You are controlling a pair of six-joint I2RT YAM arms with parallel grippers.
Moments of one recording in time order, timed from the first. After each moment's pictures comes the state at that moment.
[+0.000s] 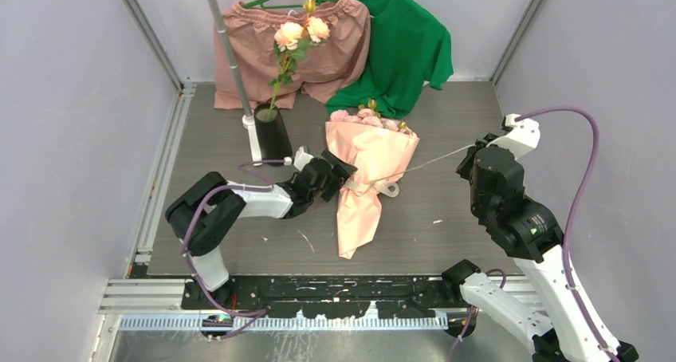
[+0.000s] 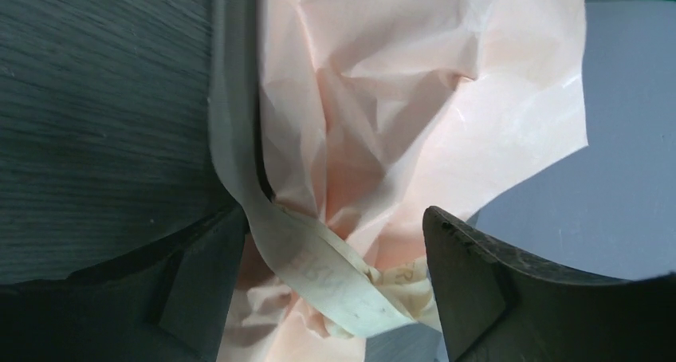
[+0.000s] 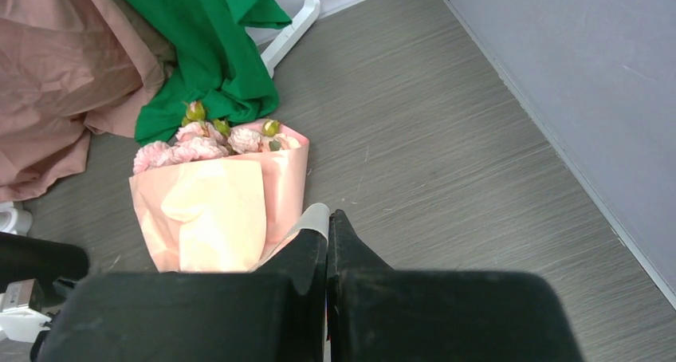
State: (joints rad) left arm -0.80 1.74 0.82 0.37 -0.25 -1.39; right arm 0.50 0.73 1.16 -0.77 0.75 0.47
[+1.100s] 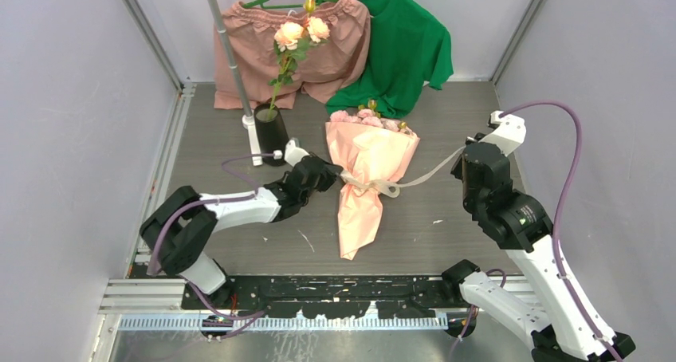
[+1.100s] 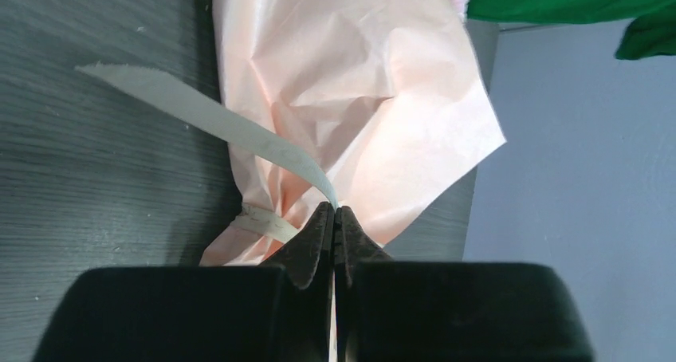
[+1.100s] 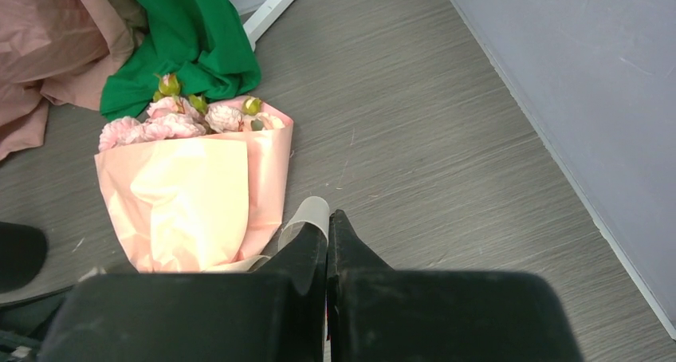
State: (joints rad) left arm -0.83 1.61 0.79 0.34 -0.38 -1.32; right arm 0.50 0.77 1.14 -0.79 0.74 0.45
